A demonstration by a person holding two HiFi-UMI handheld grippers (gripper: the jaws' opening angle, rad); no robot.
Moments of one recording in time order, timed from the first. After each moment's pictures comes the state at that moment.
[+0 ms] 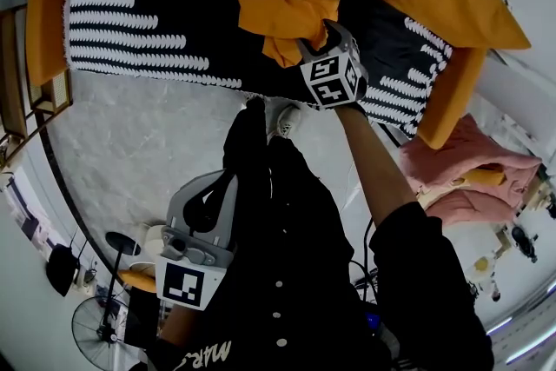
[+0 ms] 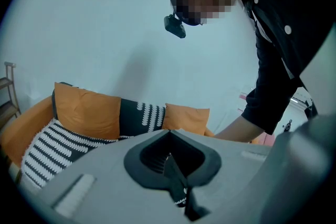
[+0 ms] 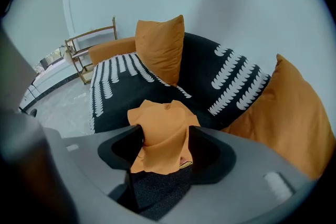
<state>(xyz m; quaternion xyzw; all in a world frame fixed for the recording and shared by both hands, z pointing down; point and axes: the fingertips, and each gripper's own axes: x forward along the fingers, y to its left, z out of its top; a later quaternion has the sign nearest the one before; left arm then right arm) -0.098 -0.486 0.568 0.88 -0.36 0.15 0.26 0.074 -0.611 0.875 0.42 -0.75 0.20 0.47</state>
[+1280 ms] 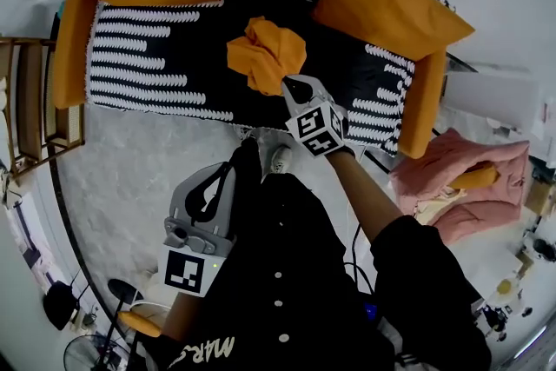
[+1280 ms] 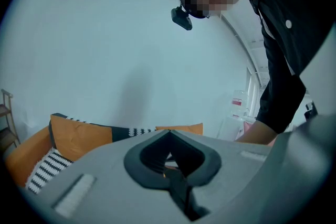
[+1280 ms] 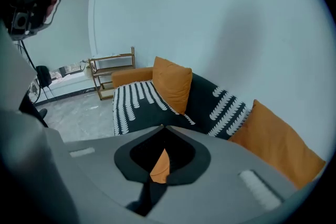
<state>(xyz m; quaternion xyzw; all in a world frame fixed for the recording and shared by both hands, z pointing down) -0.067 -0.451 0.472 0.91 -0.37 0.09 0.16 0.055 -0.544 0.714 0.40 -0.82 0.14 0.38</state>
